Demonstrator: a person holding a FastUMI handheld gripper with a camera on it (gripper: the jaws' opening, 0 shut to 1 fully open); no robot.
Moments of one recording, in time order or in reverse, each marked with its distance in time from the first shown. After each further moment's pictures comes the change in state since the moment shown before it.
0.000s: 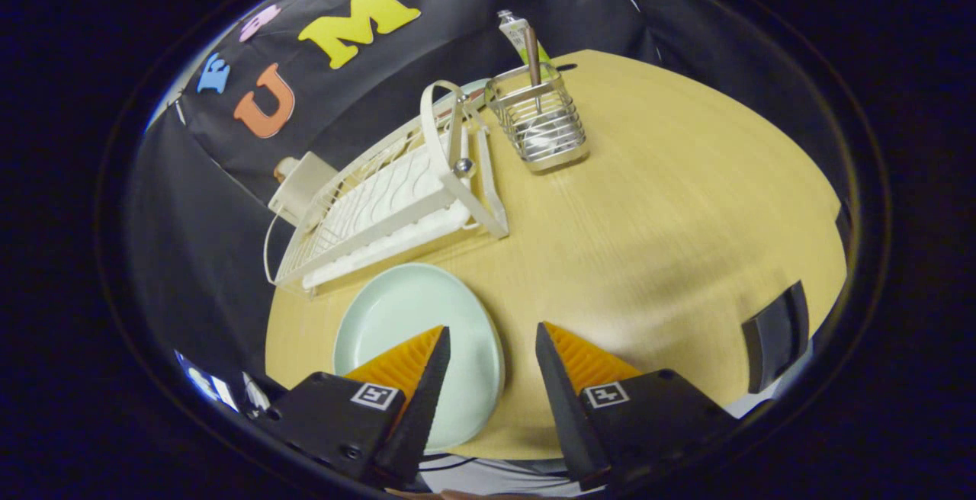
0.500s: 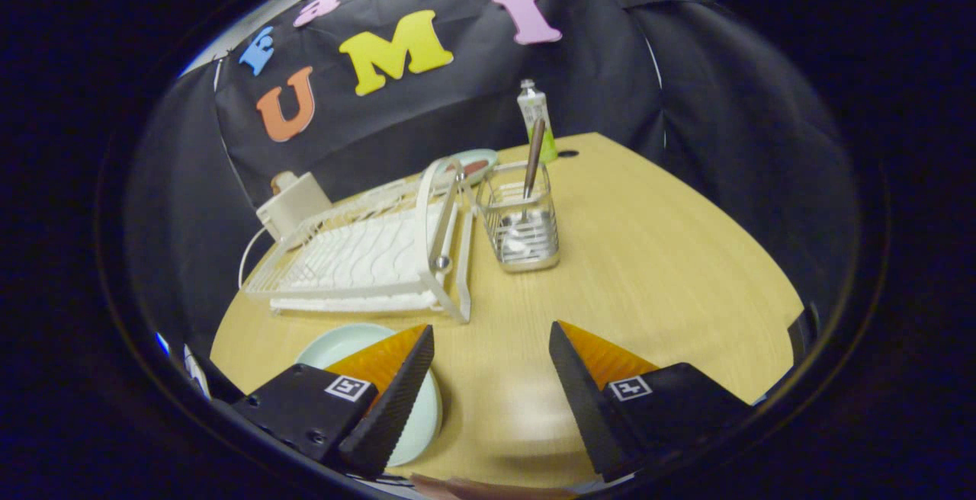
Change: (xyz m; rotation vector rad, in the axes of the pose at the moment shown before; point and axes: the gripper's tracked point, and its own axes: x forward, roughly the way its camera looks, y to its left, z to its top) arm -0.023 -0.022 0.100 -0.174 -0.389 -0.058
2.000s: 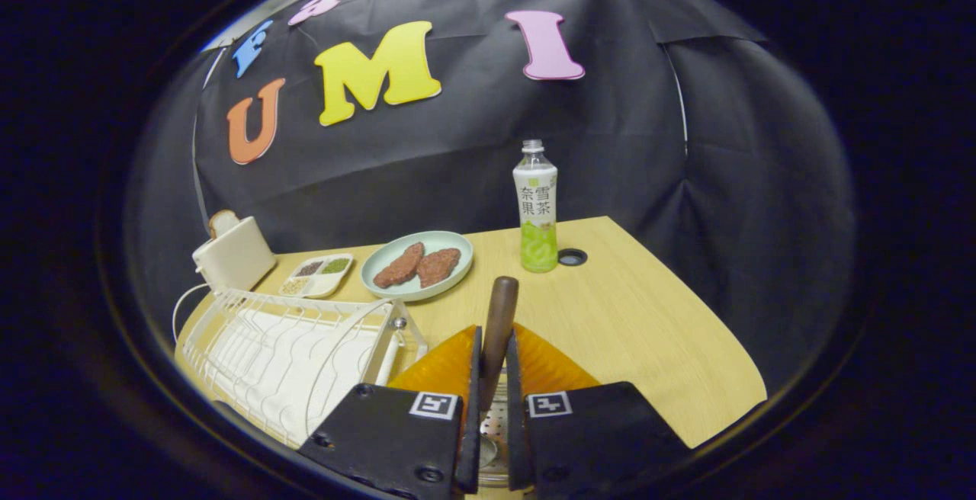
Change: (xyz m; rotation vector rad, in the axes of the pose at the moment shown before) arm 0.151 -0.007 0.141 -0.061 -0.086 -0.028
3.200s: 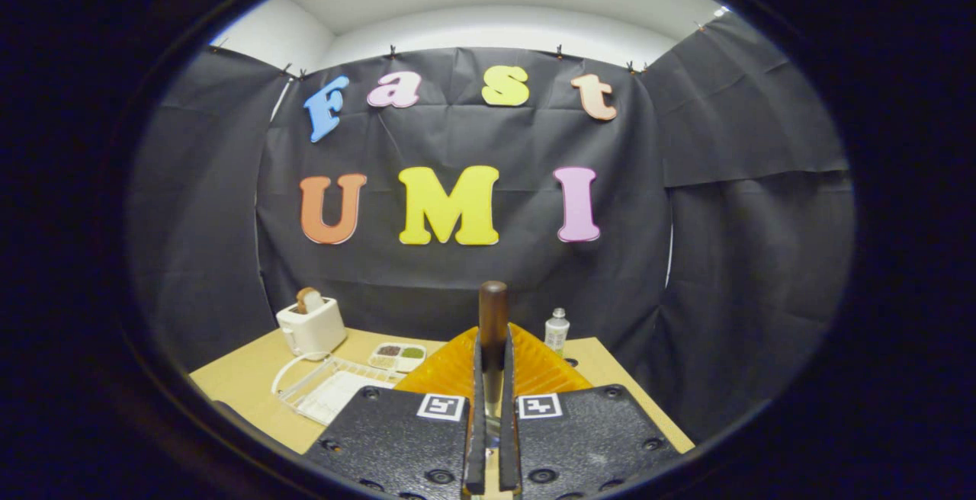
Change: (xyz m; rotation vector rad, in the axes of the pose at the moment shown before) arm -0.288 0.128 0.099 -0.154 -0.359 0.007
